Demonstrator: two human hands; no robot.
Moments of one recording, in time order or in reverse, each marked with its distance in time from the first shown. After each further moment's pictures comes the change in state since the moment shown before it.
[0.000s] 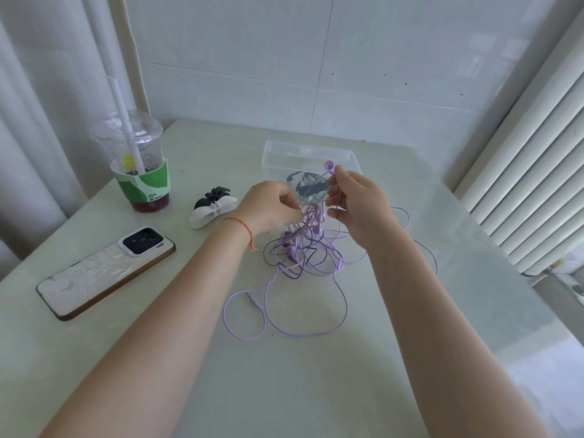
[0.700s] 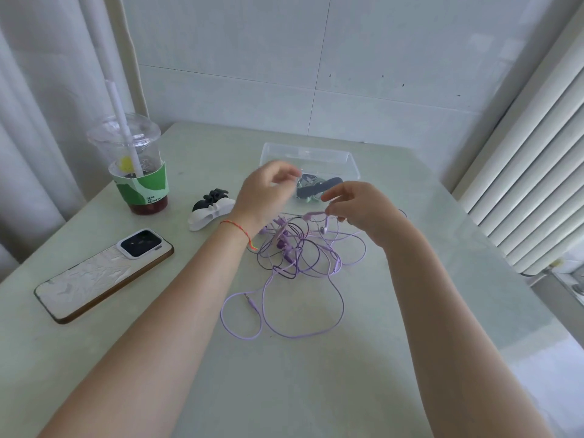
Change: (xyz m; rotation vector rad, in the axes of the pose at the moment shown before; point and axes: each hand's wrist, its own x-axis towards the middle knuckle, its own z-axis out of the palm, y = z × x) left_hand 0.003 0.005 0.001 -0.355 0.199 0.078; right_hand 0.003 -0.006 -0.022 -0.686 -0.134 -0.066
